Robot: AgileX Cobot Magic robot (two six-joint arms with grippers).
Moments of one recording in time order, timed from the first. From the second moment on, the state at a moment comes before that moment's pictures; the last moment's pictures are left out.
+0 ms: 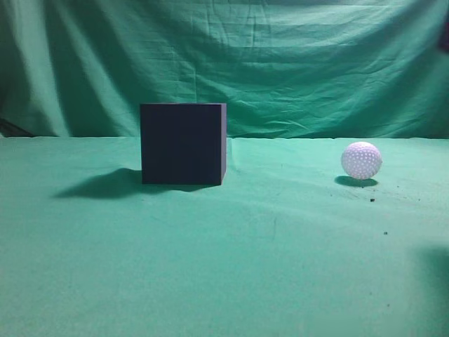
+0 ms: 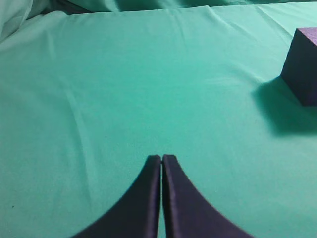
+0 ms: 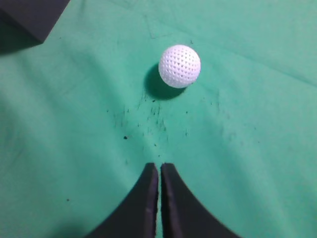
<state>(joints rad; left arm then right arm) -0.10 -0.02 0.02 0.09 0.36 -0.03 0.32 1.25 -0.79 0.24 0.69 -0.31</state>
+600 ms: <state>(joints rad) -0.10 -0.02 0.02 0.09 0.36 -0.03 0.35 1.77 -1.13 0.19 0.69 -0.23</state>
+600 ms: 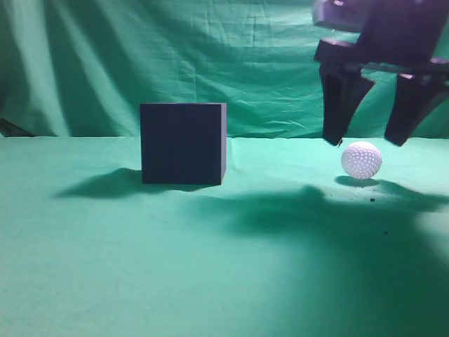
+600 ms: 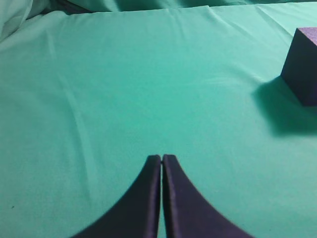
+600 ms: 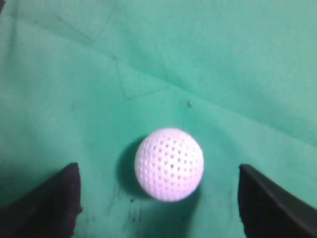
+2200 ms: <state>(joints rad) -0.10 -0.02 0.02 0.09 0.36 -0.03 0.47 1.83 -1.56 0.23 0.86 -0.21</state>
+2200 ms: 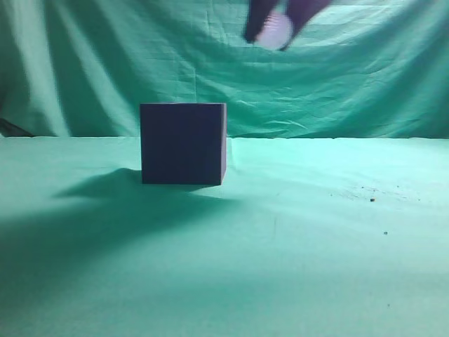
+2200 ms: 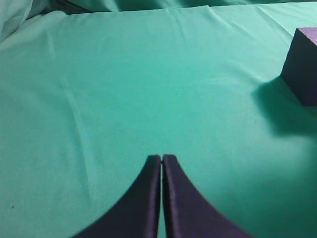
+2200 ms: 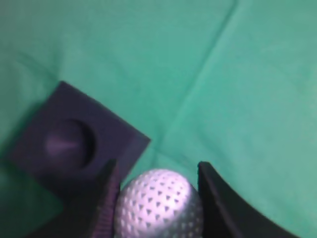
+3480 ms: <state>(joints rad) -0.10 -0.02 0.02 0.09 0.36 -0.03 0.68 2.00 -1.57 0.22 0.64 -0.23</state>
